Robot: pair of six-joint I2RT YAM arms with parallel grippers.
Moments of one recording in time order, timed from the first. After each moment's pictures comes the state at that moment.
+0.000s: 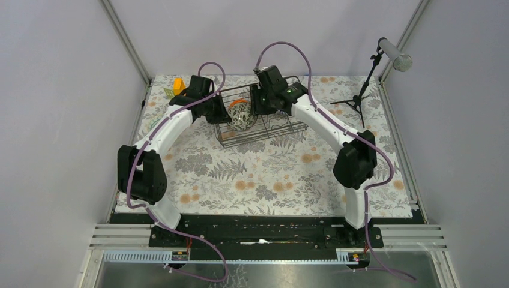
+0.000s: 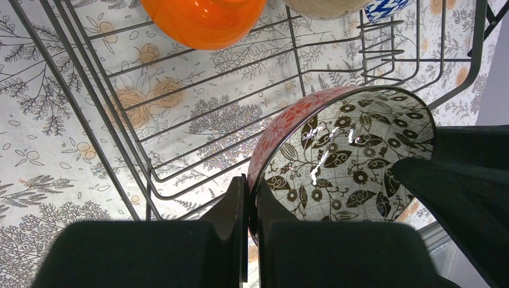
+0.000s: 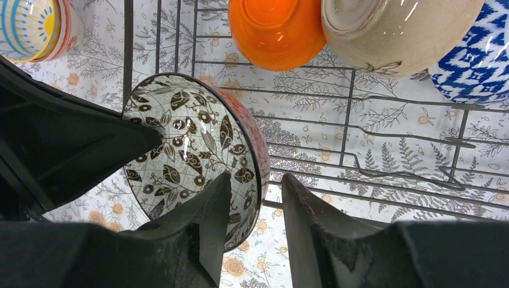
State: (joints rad) left arm -0.27 1.68 1.43 -0.60 0.29 -0.50; right arm 0.65 2.00 1.93 -0.72 -0.02 0.41
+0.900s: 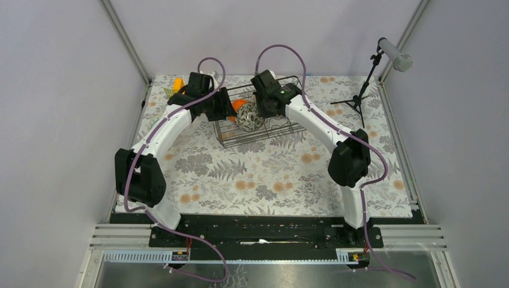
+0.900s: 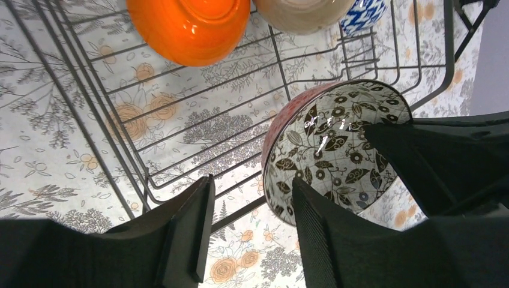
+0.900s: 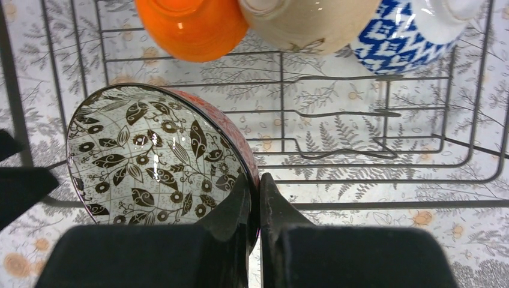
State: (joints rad) left arm -0.29 1.66 1.46 -0.60 0.28 -0.49; right arm 0.69 2.06 2.00 -0.85 0.21 0.38
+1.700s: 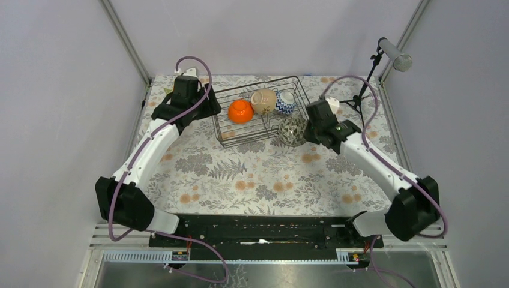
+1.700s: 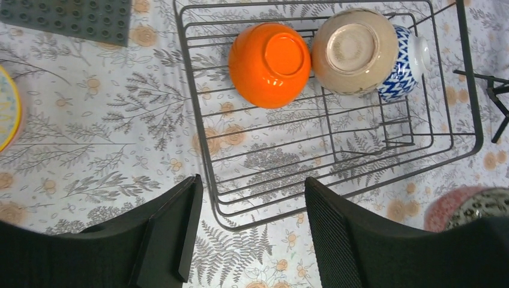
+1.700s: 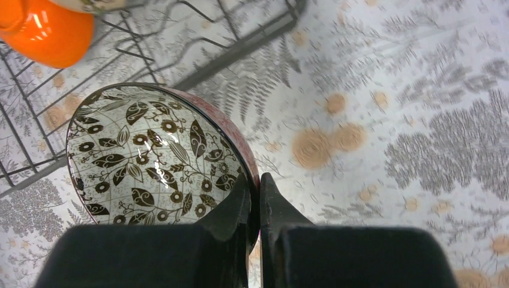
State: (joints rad) left arm -0.29 1.43 1.36 -0.57 -0.03 -0.48; right arm 0.52 1.42 1.19 -0.64 0.30 0.68
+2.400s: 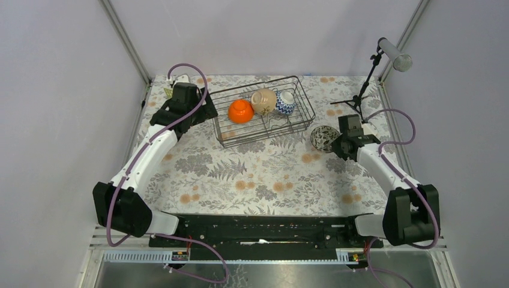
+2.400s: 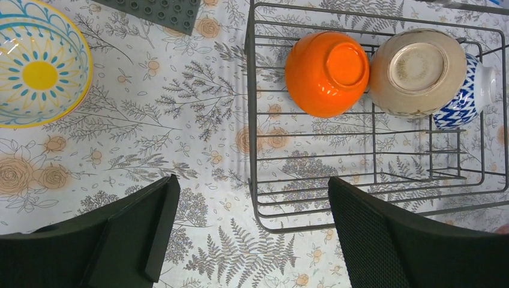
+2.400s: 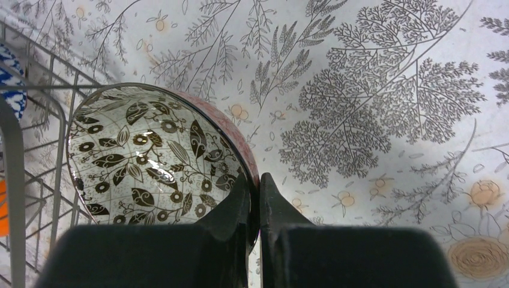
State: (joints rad) left arm -0.28 1.37 1.27 -0.58 -0.21 -0.54; right arm 0.17 1.29 0.83 -0.55 0.28 1.00
